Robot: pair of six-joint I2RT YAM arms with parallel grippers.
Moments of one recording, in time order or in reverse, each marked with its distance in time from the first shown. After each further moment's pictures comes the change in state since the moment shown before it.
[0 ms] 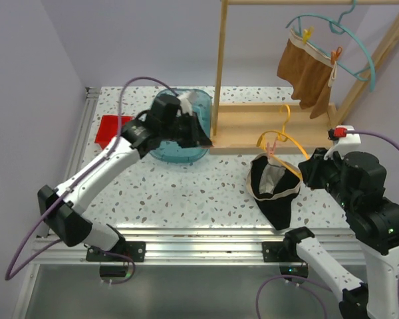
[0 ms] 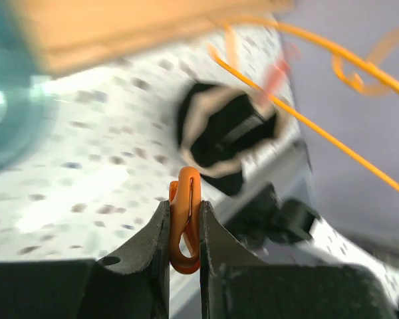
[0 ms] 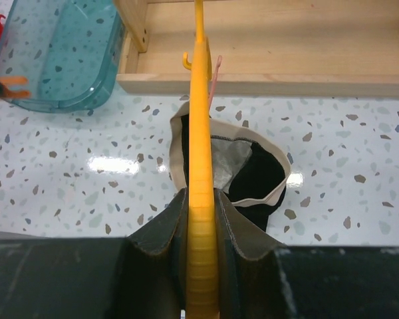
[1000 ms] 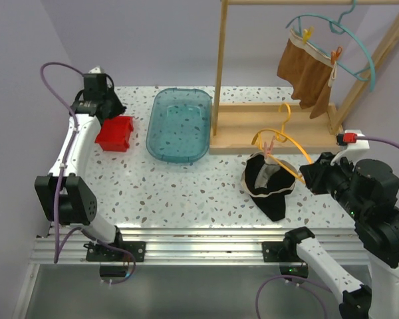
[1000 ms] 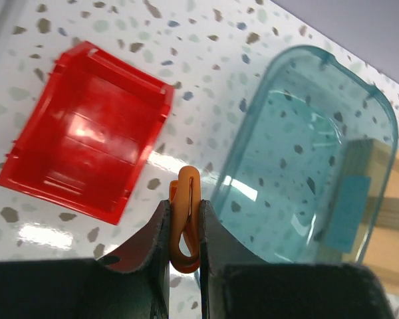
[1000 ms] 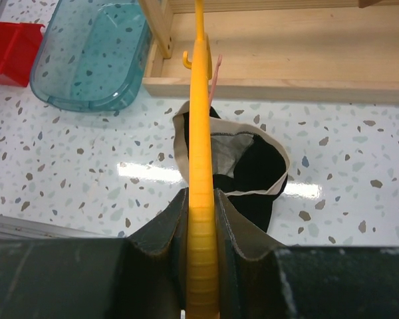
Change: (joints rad) left arm 0.722 0.080 0.027 -0.035 -0.399 0.234; right arm 0.000 -0.023 0.069 -0.041 -0.061 0.020
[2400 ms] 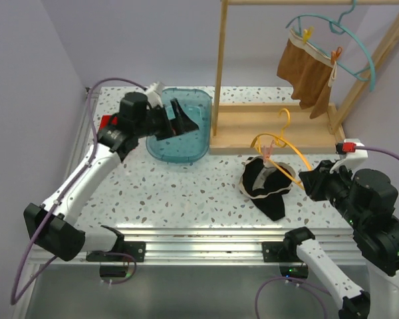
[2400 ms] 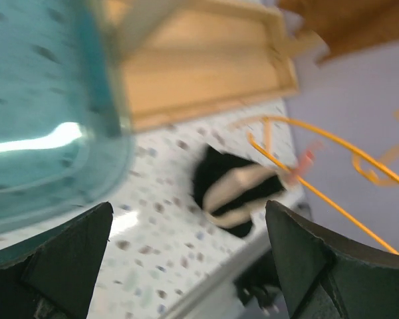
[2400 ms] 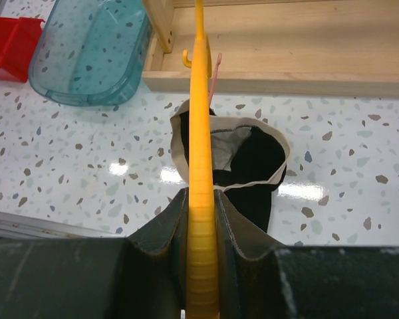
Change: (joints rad) left arm -0.295 -0.237 -0.190 0.141 0.370 -0.171; right arm 0.000 -0.066 -0.078 0.016 -0.006 0.005
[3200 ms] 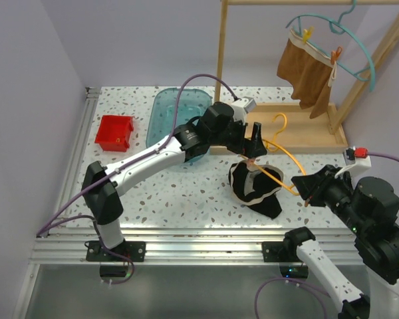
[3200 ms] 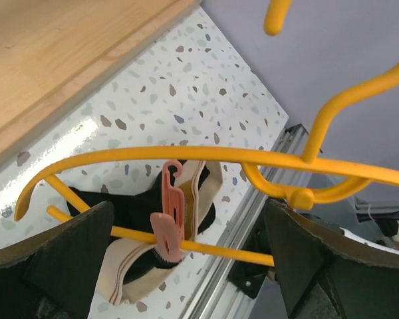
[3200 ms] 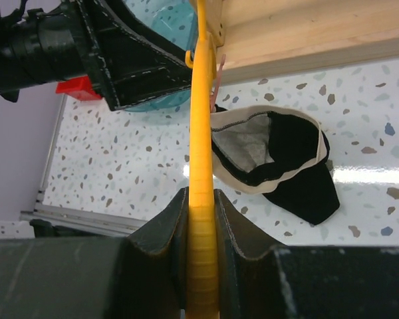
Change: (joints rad) left arm -0.600 0.413 0.314 0.156 -0.070 0.121; right arm 0.000 -0.068 -0.041 0.009 -0.095 0.271
